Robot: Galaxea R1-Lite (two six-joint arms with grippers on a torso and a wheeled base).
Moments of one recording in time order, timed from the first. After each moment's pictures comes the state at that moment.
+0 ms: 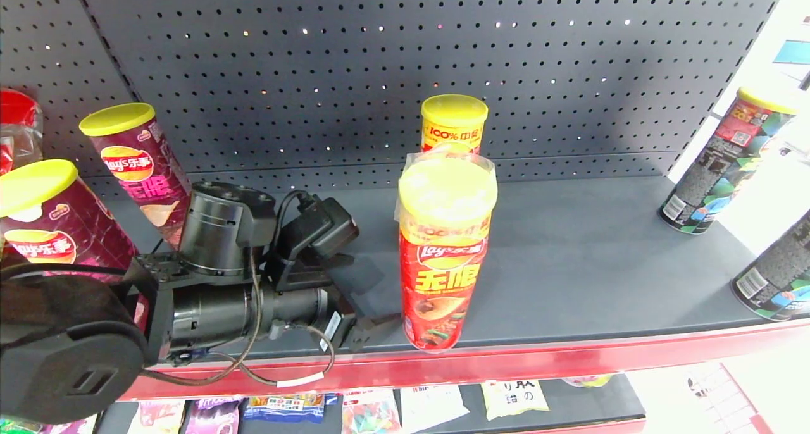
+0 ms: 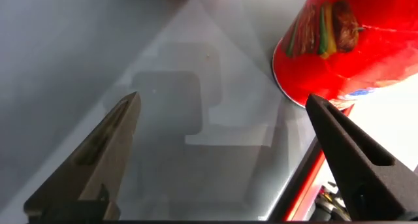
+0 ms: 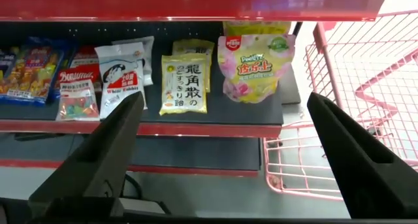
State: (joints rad) left arm -0.62 1.66 -0.75 -0.41 -0.21 0.23; right arm 0.26 0.09 -0.20 0.37 -0.16 0.04
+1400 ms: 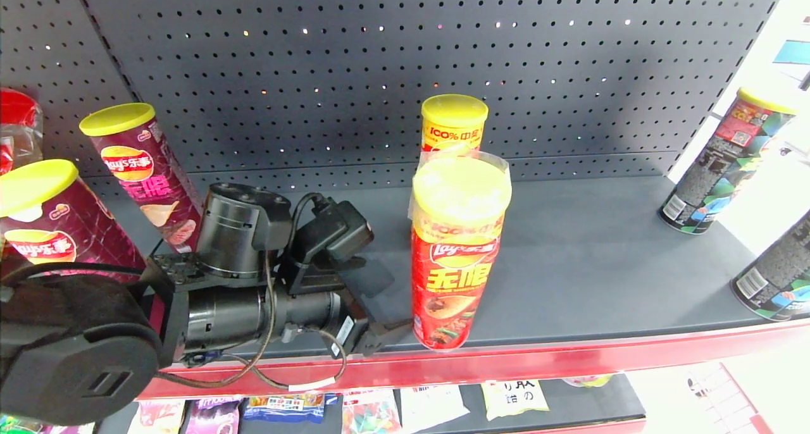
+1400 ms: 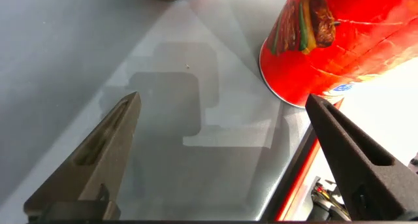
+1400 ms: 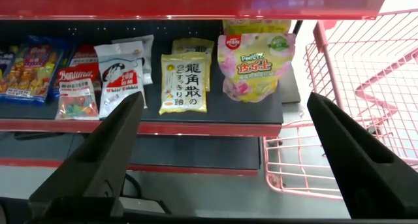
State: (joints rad) left arm -0.65 1.68 -0.76 -0.41 -0.21 0.23; right arm 0.26 0.09 -0.20 0.37 -0.17 0.04
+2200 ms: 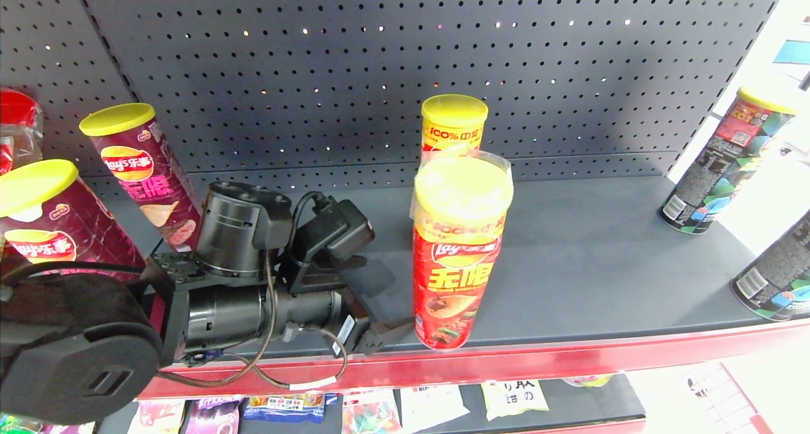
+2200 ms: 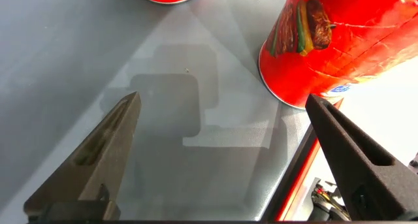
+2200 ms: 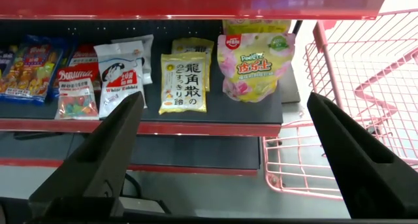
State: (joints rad) left arm -0.65 1.68 -0.77 -0.41 -0.21 0.23; right arm 0.26 0.09 -0.20 0.37 -0.17 0.04
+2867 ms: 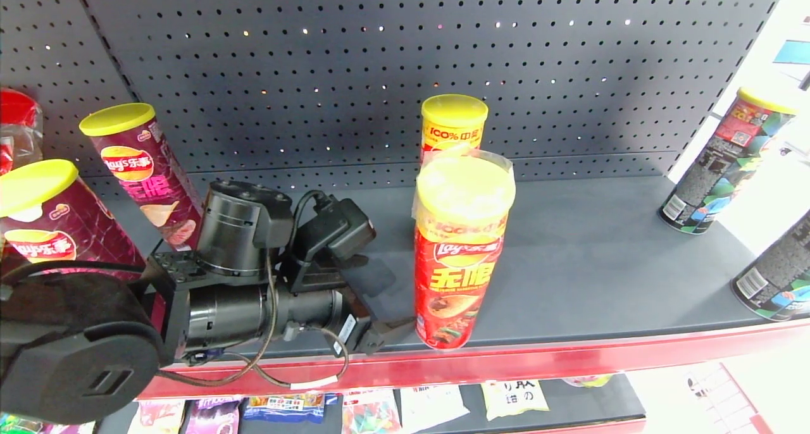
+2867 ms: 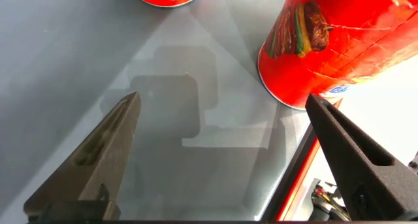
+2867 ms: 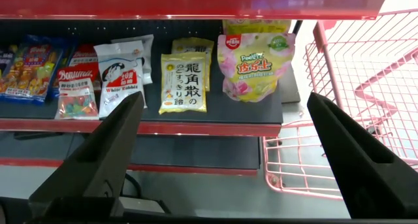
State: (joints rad) left arm -0.66 1.68 -0.77 -0.41 -0.22 0.23; right arm 0.26 0.09 -0.20 0.37 -0.17 0.04
